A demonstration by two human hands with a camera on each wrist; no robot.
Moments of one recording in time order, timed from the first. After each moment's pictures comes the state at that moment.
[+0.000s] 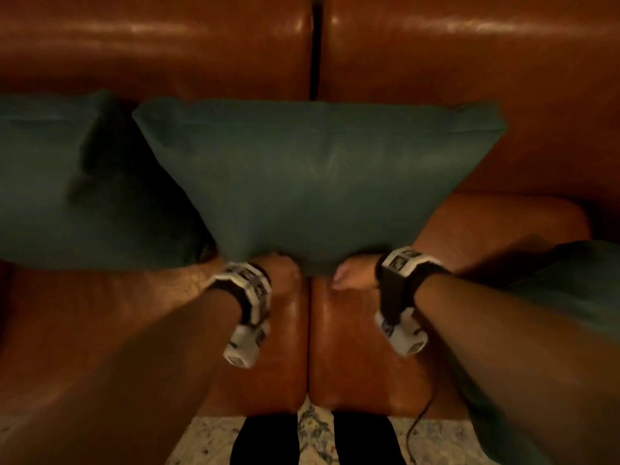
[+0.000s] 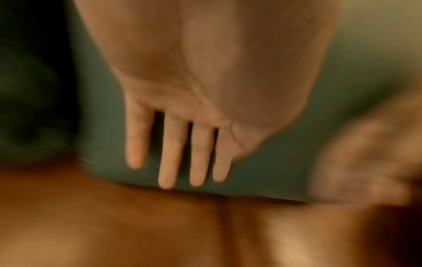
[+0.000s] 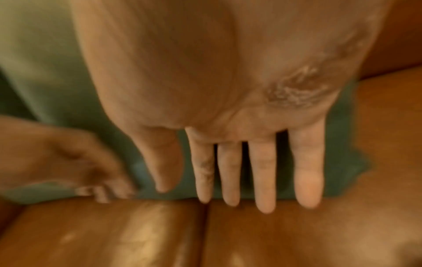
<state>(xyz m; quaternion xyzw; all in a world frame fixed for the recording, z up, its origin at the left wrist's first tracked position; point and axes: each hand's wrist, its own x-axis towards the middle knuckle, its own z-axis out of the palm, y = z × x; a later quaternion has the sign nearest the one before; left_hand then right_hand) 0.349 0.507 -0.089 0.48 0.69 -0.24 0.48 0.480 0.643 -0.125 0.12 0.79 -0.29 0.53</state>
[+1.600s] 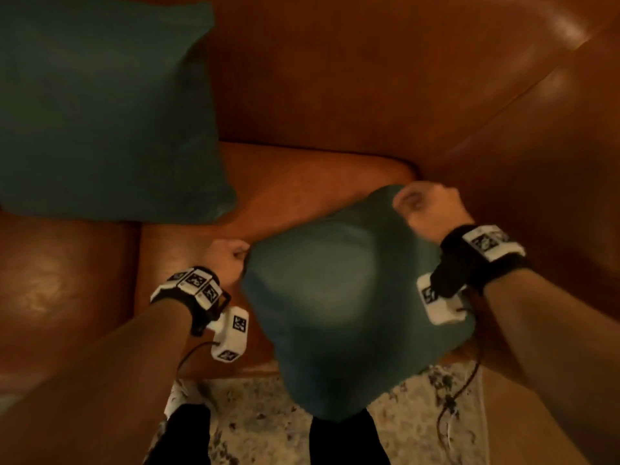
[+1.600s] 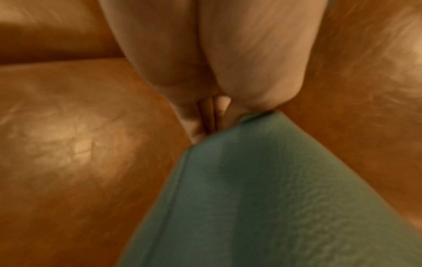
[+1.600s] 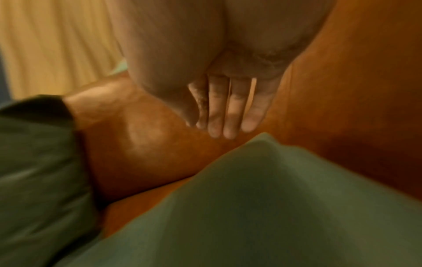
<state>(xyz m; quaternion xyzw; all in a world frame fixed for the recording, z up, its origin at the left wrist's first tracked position) 0.638 0.610 -0.160 0.27 0.83 0.22 0.43 0.852 0.888 -0.043 0.48 0.83 -0.26 0.12</state>
